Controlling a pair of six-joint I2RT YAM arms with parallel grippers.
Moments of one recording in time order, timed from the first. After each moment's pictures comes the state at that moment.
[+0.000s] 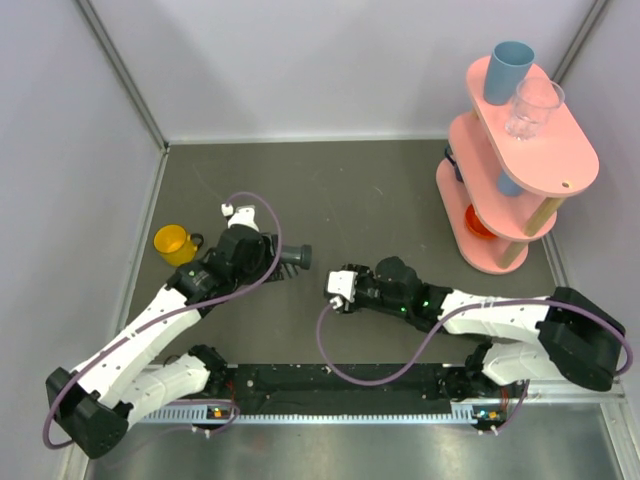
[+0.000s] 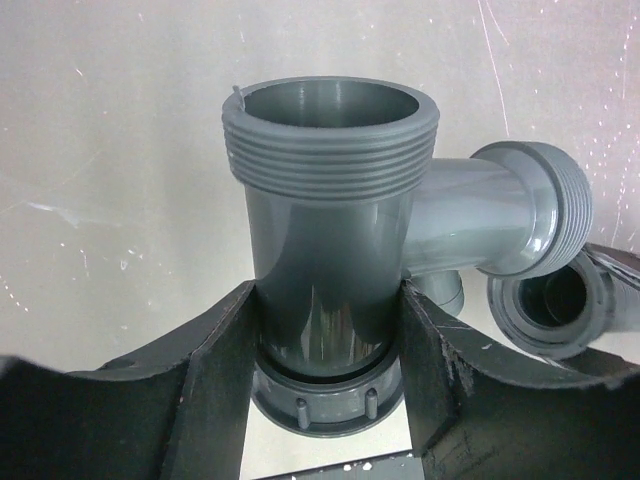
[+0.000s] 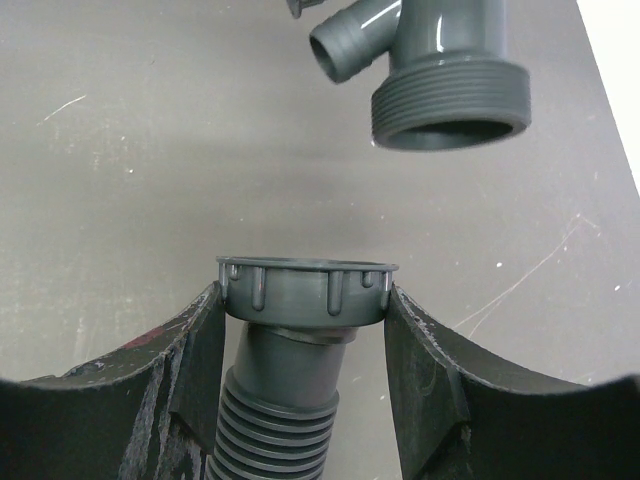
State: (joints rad) left arm -0.62 0.92 0.83 -0.66 -0.25 -0.58; right arm 1.00 1.25 0.52 0.38 -0.18 -0.57
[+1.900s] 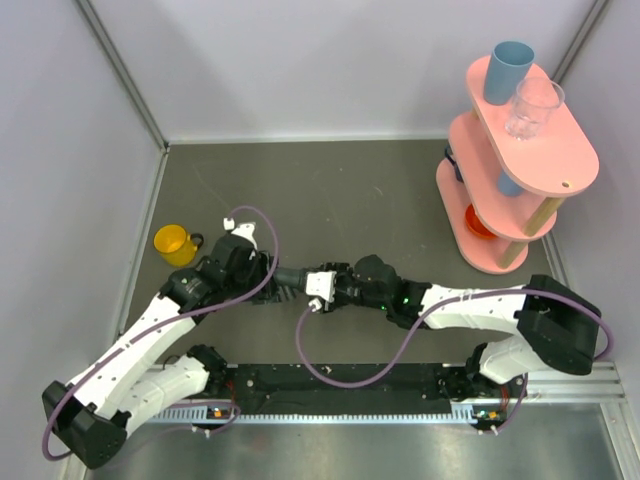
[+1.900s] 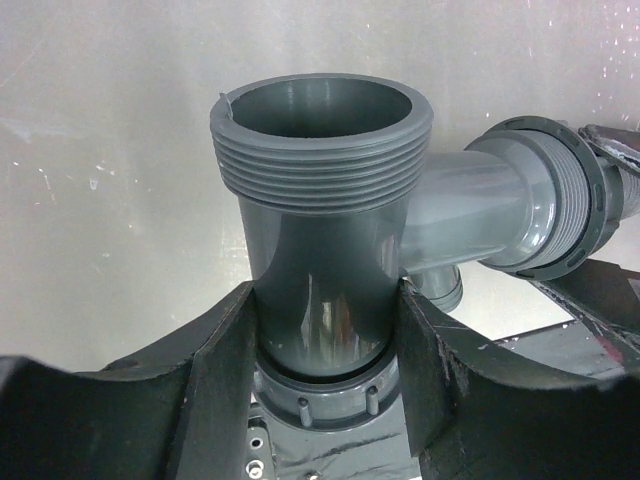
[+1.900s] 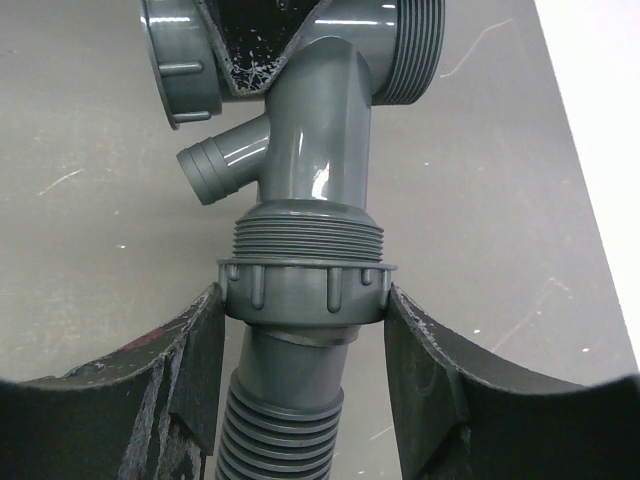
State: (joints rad) left arm -0.60 0.87 0.81 -0.82 -0.07 -0.57; right arm 1.11 1.40 0.66 0.44 -0.09 -0.64
